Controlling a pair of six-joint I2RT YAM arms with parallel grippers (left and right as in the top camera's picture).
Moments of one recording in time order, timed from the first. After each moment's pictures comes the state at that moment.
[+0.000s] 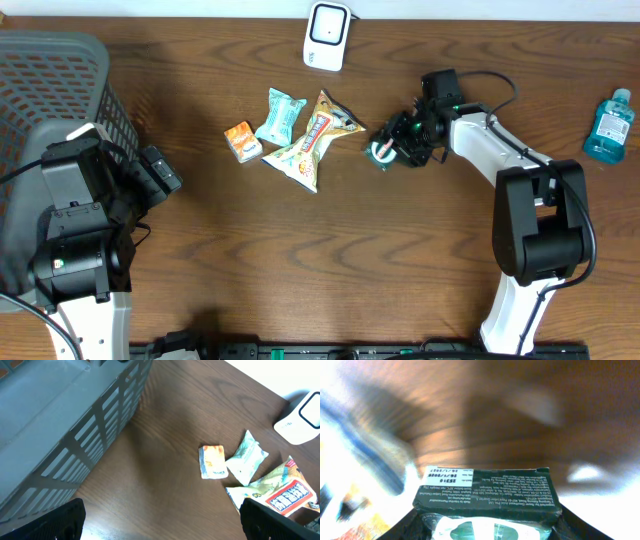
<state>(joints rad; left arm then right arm) 0.20 0.97 1.09 -0.90 -0.01 -0.36 0.19 2.05 1.35 -0.46 -0.55 0.73</state>
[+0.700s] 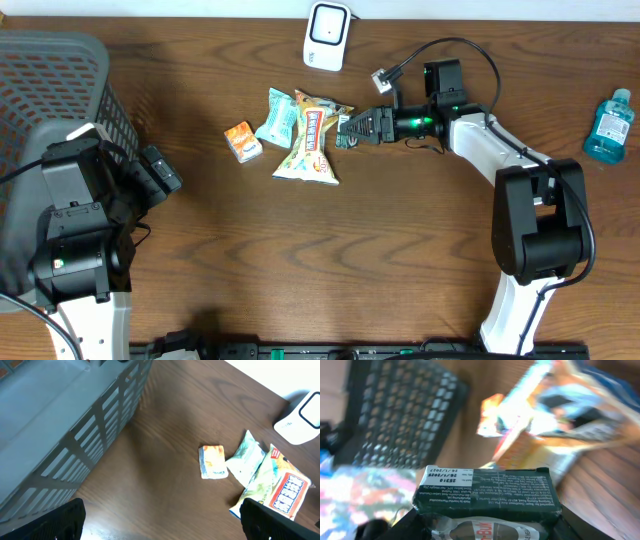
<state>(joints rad) 0.20 0.97 1.09 -0.90 -0.01 -0.36 0.19 2.05 1.35 -0.21 -1.19 0.12</state>
